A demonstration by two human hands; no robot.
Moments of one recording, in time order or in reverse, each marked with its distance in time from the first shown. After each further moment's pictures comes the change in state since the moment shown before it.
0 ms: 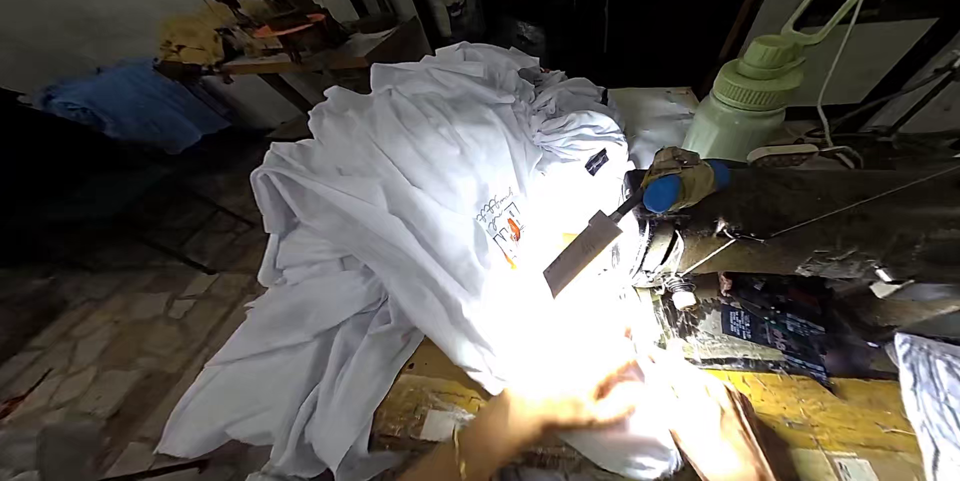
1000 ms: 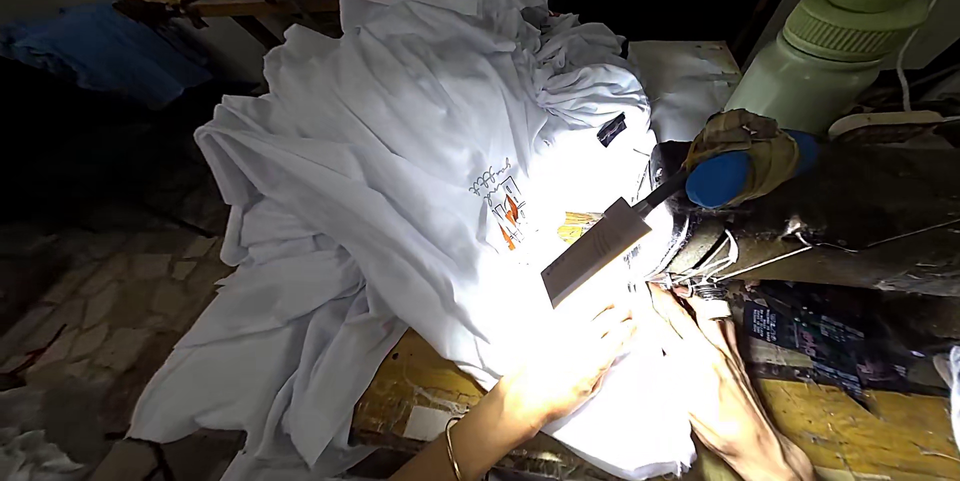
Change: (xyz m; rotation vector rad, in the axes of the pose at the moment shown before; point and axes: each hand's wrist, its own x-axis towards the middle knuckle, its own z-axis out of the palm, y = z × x) left_hand 0.011 -0.017 0.007 0.344 0.141 0.077; right_hand 0.041 0.030 0.026 -0.072 0.096 -0.351
